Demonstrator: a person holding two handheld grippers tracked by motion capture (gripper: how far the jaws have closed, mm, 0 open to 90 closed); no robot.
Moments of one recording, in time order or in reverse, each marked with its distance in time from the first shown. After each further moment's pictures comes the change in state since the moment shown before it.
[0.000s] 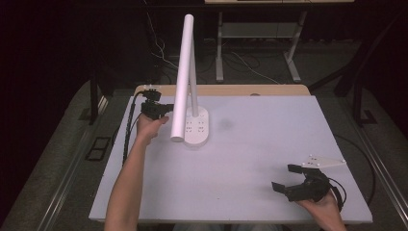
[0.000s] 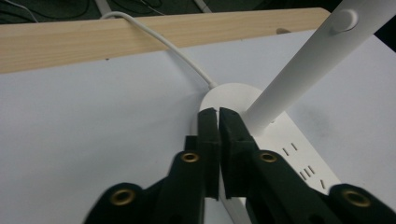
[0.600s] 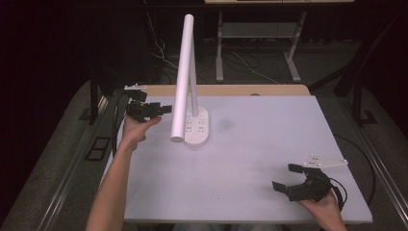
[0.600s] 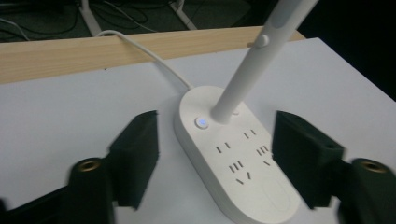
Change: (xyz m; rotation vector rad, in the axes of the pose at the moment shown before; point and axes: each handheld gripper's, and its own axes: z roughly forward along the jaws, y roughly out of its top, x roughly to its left) left arm -0.008 -0.005 -0.059 -0.076 -0.068 -0.004; right arm 0.000 0.001 -0.002 -0.014 0.002 0.004
